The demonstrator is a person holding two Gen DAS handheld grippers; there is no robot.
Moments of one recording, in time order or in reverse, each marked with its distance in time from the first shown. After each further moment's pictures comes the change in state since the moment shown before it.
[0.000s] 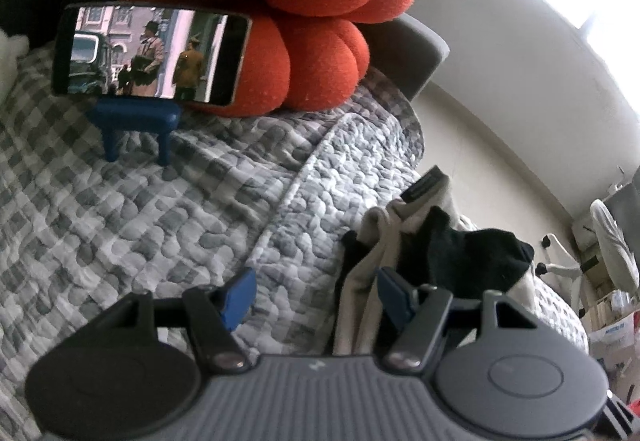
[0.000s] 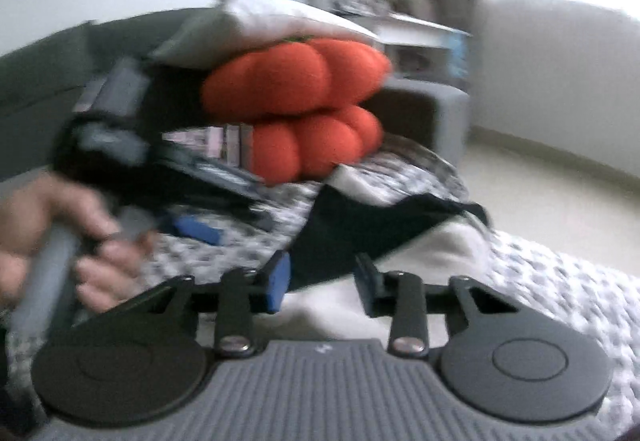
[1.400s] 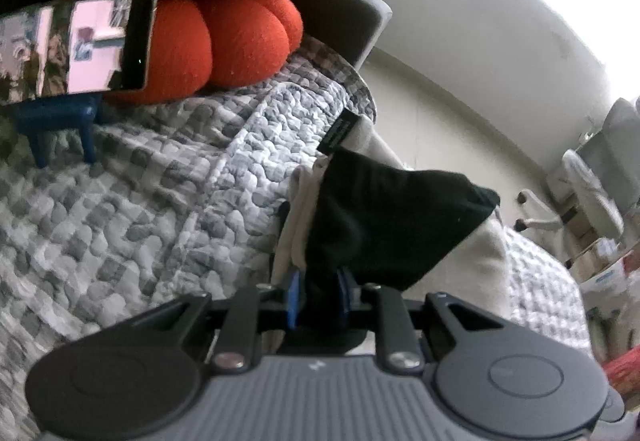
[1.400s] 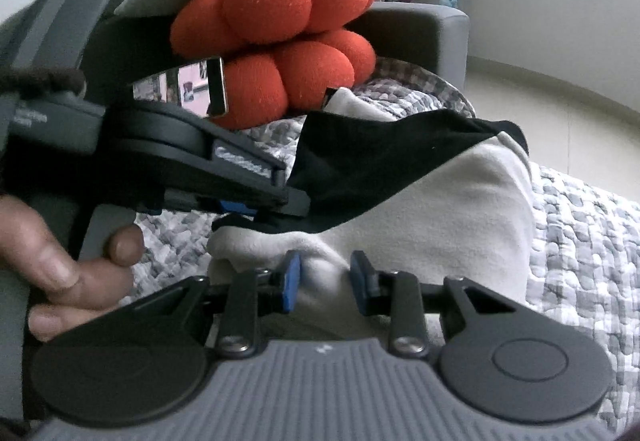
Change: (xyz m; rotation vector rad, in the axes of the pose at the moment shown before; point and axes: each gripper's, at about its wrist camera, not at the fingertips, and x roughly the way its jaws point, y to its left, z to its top) left arm 0.023 -0.024 -0.010 0.094 0.061 -0.103; right arm 0.045 0.005 -0.007 0.100 0.151 0.036
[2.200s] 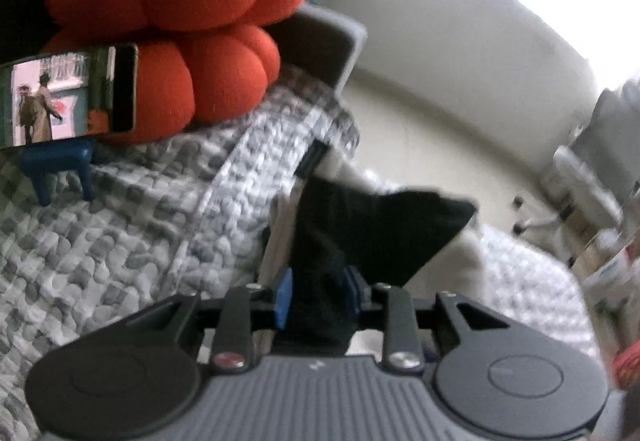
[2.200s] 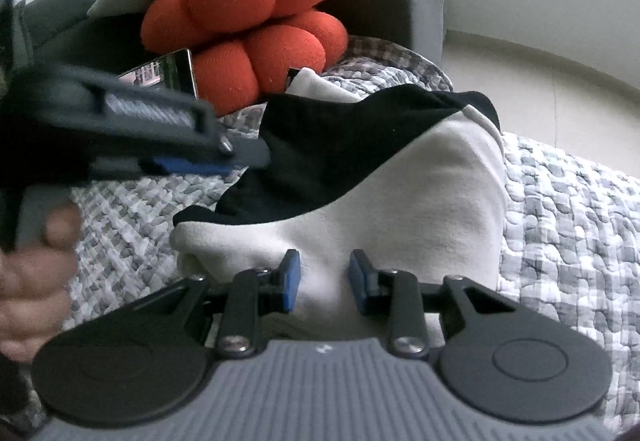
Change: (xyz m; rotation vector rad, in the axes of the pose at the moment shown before) left arm -0.007 -0.024 -0.005 0.122 -0.055 0.047; right arm 0.011 -0.016 -0.001 0.048 0.075 -0.035
